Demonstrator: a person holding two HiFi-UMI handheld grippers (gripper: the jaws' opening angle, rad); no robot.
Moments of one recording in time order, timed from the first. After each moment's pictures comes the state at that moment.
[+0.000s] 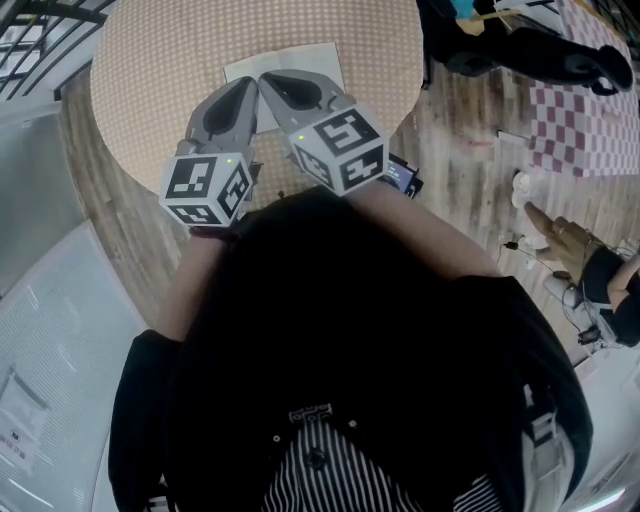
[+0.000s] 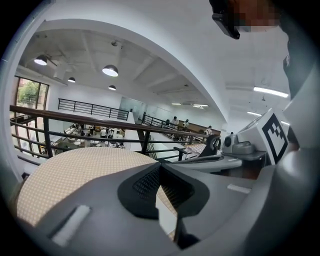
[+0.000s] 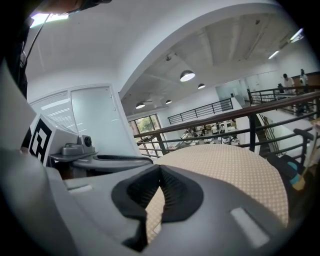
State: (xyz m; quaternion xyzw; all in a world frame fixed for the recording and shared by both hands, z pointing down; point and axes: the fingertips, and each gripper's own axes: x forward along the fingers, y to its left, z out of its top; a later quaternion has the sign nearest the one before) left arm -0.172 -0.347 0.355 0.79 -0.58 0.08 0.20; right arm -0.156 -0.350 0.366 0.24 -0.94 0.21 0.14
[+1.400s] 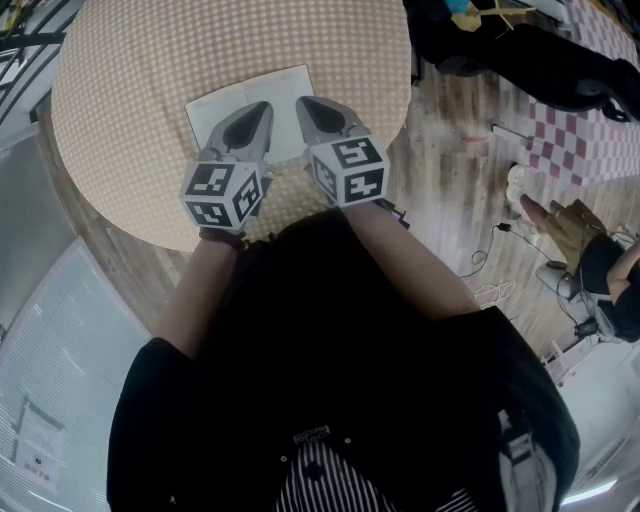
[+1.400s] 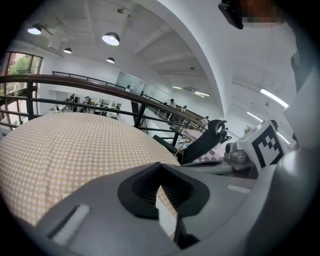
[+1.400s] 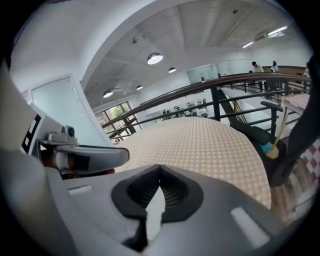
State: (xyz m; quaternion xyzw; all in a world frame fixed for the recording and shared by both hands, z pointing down) left arm -0.102 -0.450 0.514 0.79 -0.51 0.13 0.32; right arm -0.050 -0.459 0.546 0.36 -0.85 0.31 0.22
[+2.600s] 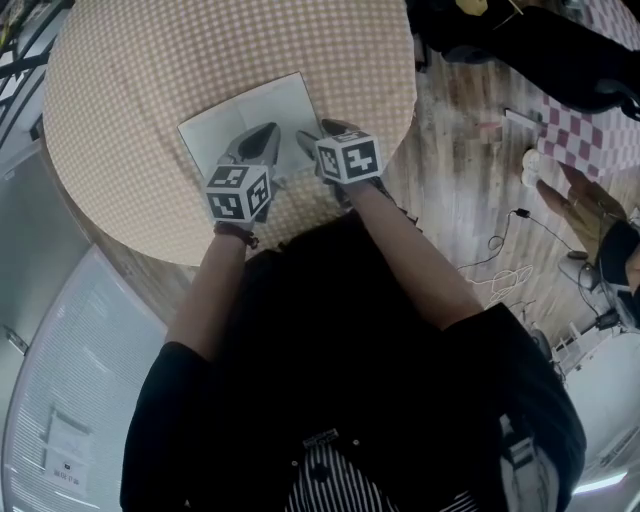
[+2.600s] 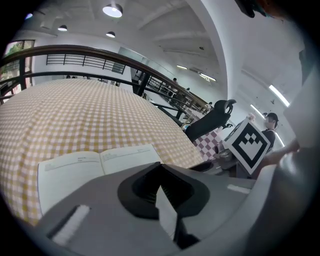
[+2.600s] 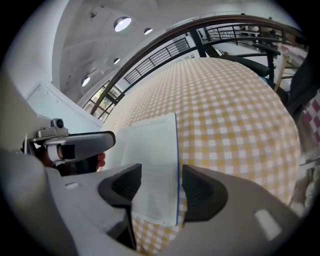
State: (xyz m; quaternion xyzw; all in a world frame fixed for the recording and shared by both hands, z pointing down) left arm -0.083 -0.441 0.649 0.76 -0.46 0.20 0.41; right arm -0.016 -0.422 0.713 0.30 -0.74 0.49 0.34
